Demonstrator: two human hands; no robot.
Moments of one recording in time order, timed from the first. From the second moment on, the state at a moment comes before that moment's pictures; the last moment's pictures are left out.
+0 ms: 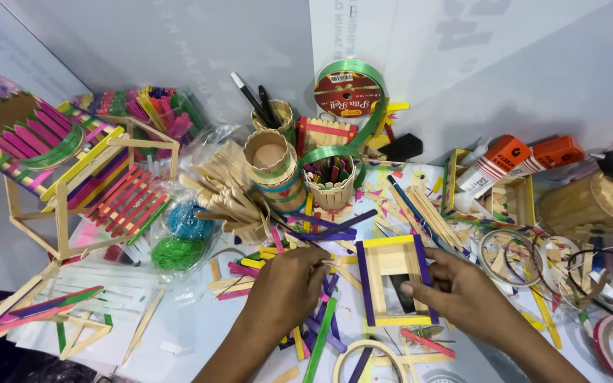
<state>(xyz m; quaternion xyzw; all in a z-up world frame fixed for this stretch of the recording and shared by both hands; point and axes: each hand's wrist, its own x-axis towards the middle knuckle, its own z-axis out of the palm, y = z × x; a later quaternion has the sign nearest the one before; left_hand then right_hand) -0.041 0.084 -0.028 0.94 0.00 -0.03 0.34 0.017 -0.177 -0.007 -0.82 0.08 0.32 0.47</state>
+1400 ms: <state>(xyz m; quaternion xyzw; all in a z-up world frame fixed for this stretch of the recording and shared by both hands) -0.022 0.095 -0.073 0.97 -0.17 0.09 0.14 0.023 -0.205 -0.026 -0.86 0.03 0.24 0.44</state>
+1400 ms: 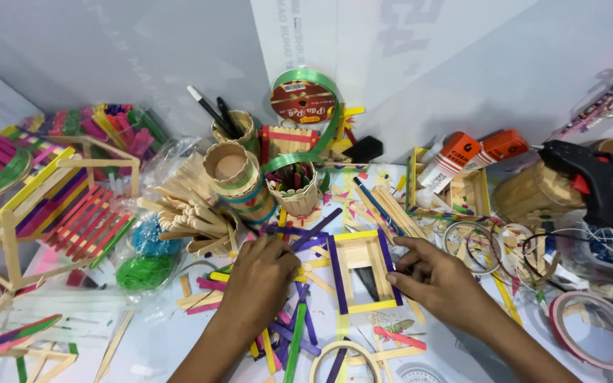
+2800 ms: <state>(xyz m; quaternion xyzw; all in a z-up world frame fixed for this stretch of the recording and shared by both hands) -0.035 0.079 0.026 0.83 0.00 0.23 0.51 0.027 -0.164 0.010 -0.83 -0.04 0.26 0.48</state>
